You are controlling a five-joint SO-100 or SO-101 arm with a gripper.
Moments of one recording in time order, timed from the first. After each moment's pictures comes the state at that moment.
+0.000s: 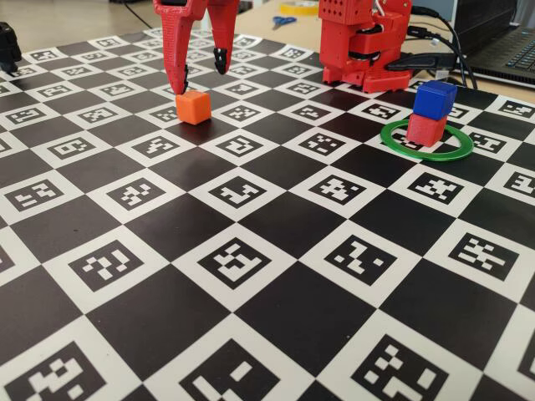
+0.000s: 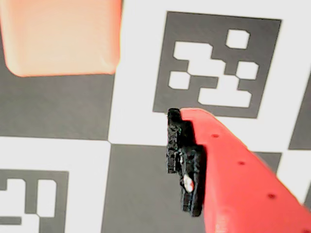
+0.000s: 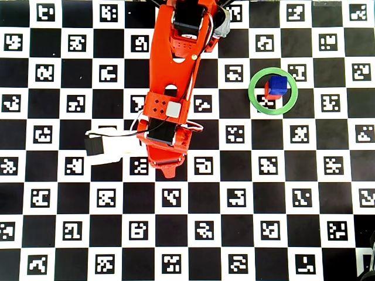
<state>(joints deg) 15.1 80.2 93.9 78.2 -22.3</state>
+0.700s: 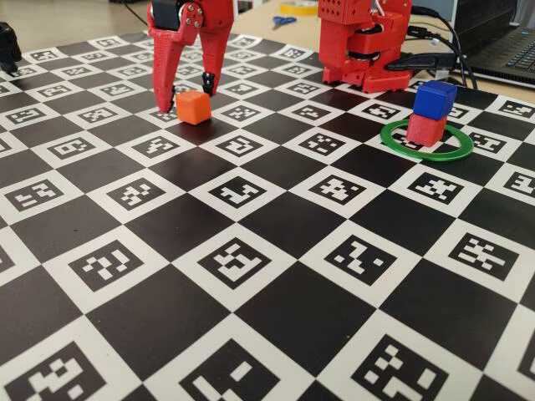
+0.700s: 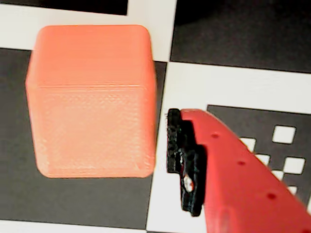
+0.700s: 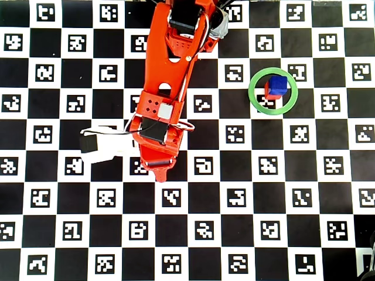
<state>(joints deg) 18.0 80.2 101.2 65.6 -24.3</state>
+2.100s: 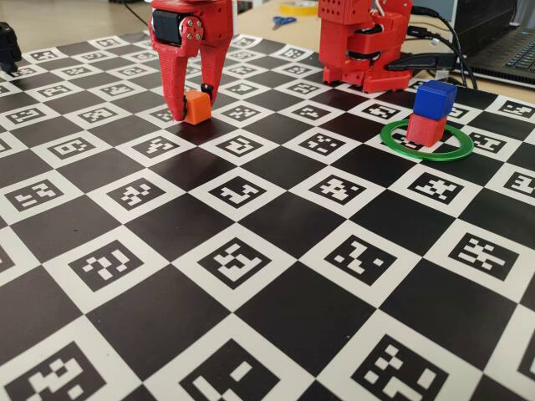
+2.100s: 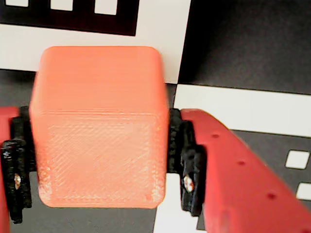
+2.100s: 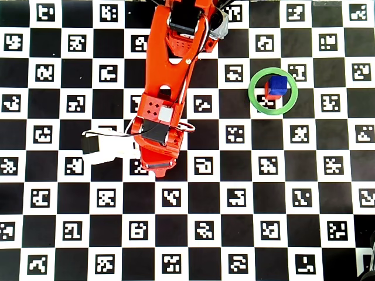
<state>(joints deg) 17.8 79.0 104.2 60.9 -24.0</state>
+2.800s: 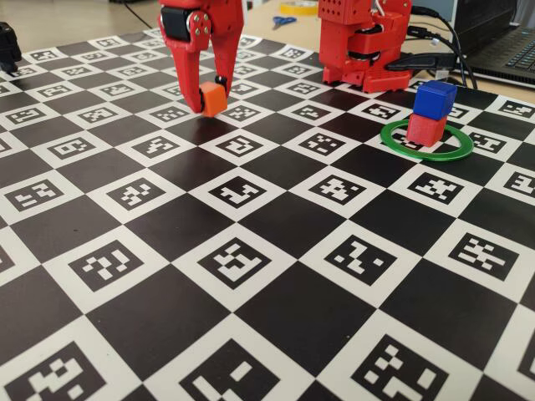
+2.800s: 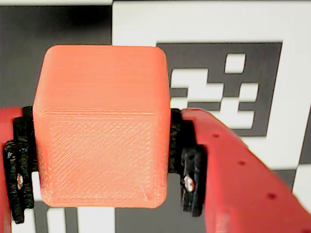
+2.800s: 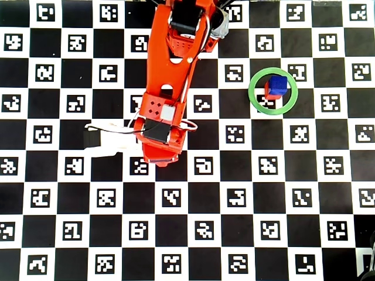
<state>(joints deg) 15.6 83.7 98.2 75.5 -16.9</state>
